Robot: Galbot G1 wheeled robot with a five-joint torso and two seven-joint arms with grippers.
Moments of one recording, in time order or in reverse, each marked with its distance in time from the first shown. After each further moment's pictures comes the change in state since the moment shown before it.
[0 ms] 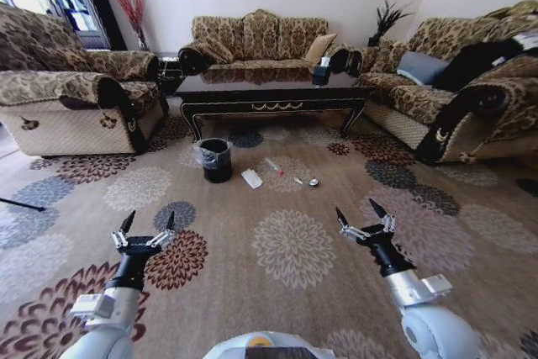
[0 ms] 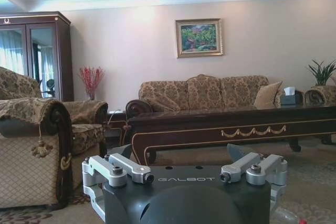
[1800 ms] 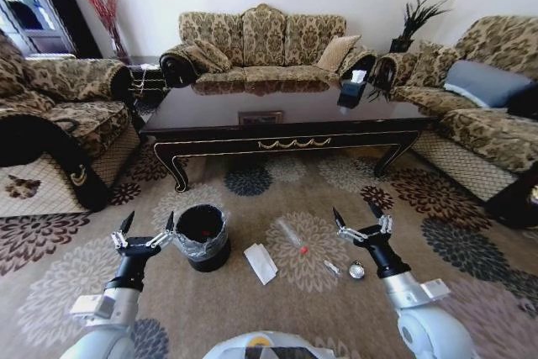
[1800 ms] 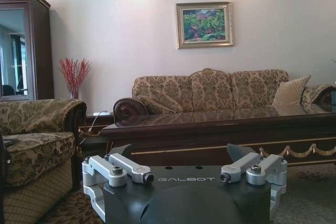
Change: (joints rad) left arm 0.007 -0.003 0.003 0.005 0.005 -0.014 -0.004; right arm 0.006 0.019 -0.015 -0.016 -0.005 0.081 -0.041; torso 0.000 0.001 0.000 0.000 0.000
